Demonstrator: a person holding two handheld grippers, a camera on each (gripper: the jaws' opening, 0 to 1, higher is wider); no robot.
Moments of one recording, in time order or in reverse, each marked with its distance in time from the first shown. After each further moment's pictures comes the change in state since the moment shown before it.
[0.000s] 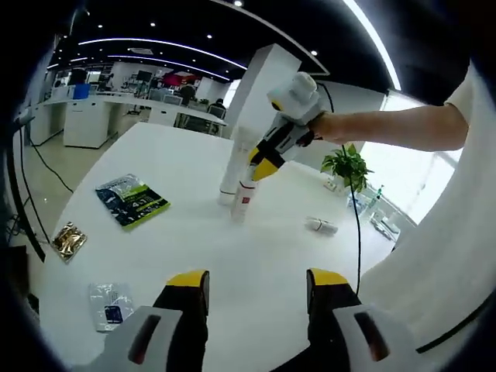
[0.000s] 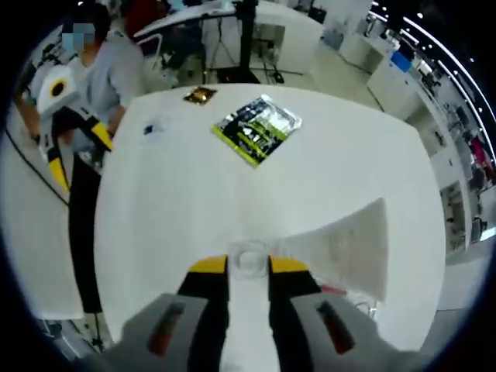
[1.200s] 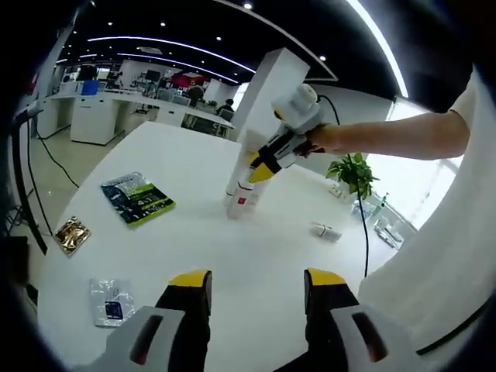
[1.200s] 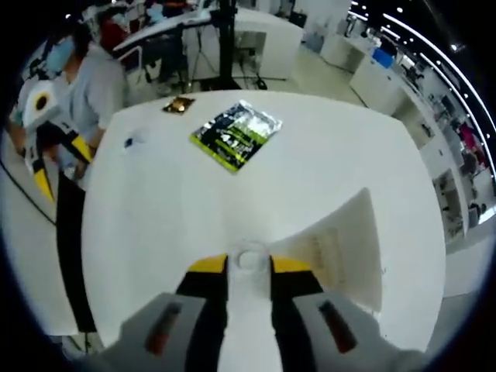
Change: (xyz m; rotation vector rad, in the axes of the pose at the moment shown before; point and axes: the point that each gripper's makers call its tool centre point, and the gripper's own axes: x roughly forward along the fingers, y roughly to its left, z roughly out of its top) left arm -0.001 0.001 0.003 -0.040 -0.025 0.025; right arm 0.010 -0.016 0.002 0.054 -0.056 -0.056
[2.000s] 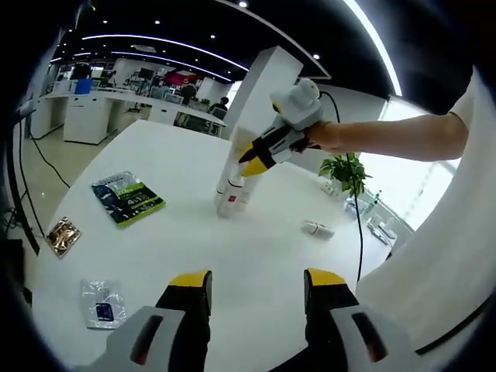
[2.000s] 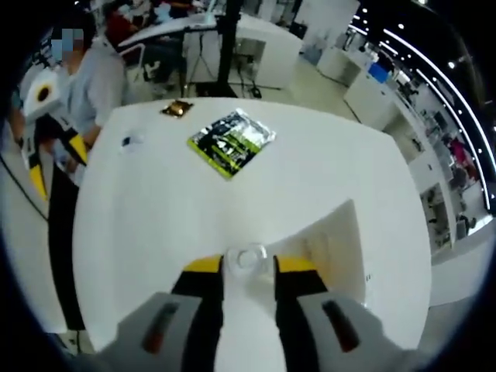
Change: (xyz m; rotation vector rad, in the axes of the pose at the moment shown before) left arm 0.004 -0.010 -0.003 0.013 0.017 -0.048; right arm -0.008 -0.002 0.006 -0.062 -0.035 -0.070
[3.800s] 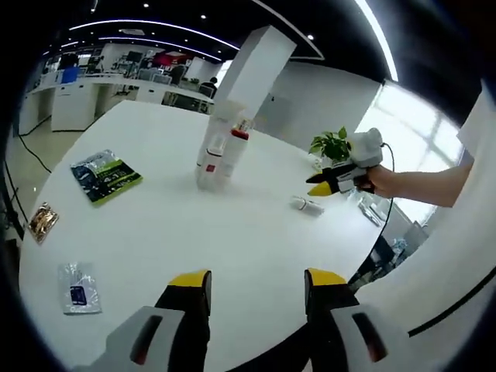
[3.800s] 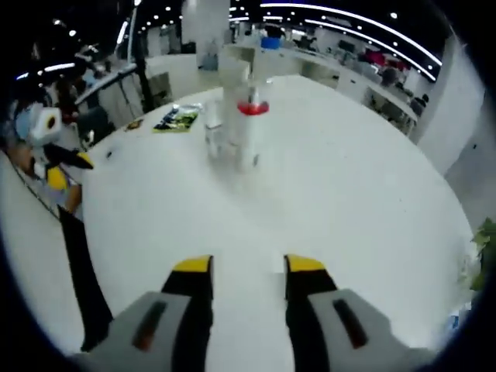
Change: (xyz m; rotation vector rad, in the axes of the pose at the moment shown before) left arm 0.015 -0.024 -0.034 -0.008 0.148 -0.022; right arm -0.099 0.060 -0.223 0.615 -0.071 -0.227
